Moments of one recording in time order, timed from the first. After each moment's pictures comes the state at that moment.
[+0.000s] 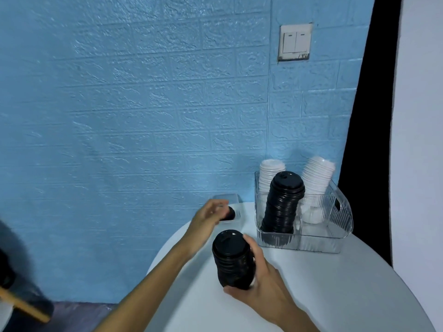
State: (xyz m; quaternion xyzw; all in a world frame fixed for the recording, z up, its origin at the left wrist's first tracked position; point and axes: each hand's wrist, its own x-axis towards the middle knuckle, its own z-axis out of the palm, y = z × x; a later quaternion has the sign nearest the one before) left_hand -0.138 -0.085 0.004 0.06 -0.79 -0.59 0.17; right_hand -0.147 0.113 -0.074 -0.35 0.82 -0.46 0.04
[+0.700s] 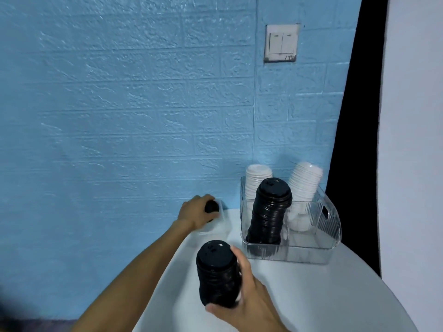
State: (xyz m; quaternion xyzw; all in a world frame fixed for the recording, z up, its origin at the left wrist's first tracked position) left_hand -0.271 -0.139 -0.017 0.12 -0.98 -0.15 0.12; right_hand -0.159 0.111 -0.080 -0.33 0.82 -0.47 0.05
